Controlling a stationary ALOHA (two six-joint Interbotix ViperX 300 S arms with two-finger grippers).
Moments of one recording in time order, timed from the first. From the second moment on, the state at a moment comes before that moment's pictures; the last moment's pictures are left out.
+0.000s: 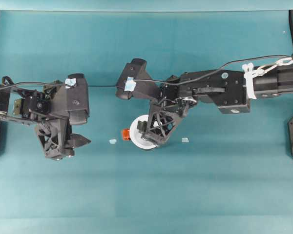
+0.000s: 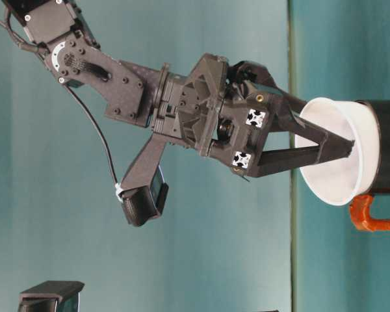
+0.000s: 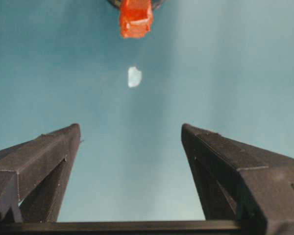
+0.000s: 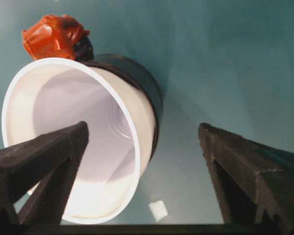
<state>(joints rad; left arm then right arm) -0.01 -0.34 0.75 0.02 0.55 -0.15 -0.08 0.21 0.25 0.06 0.78 0.30</state>
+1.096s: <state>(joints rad) 0.00 -0.34 0.76 0.02 0.55 -0.16 -0.04 -0.12 0.33 -0.02 0.77 0.22</state>
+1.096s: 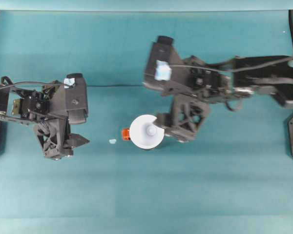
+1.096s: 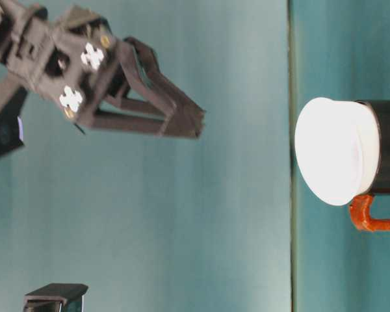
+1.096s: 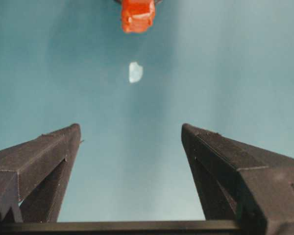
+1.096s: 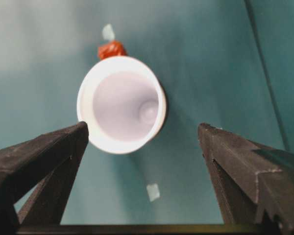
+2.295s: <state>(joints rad) -0.01 -0.47 0.81 0.02 0.54 -0.12 -0.01 -0.42 0.72 -0.02 0.48 0.19</state>
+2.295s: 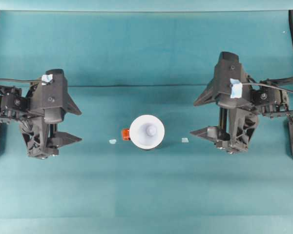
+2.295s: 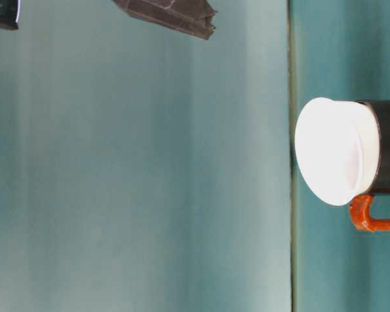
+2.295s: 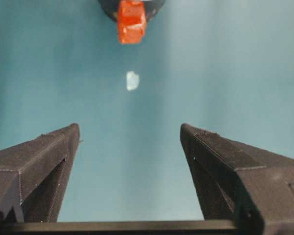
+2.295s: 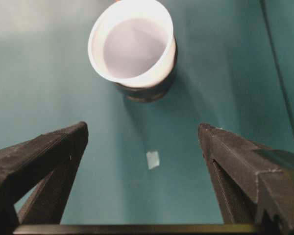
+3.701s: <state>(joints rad) -0.03 -0.48 0.83 0.02 0.41 -0.12 -0.01 -0.49 0.80 -0.02 0.35 0.17</state>
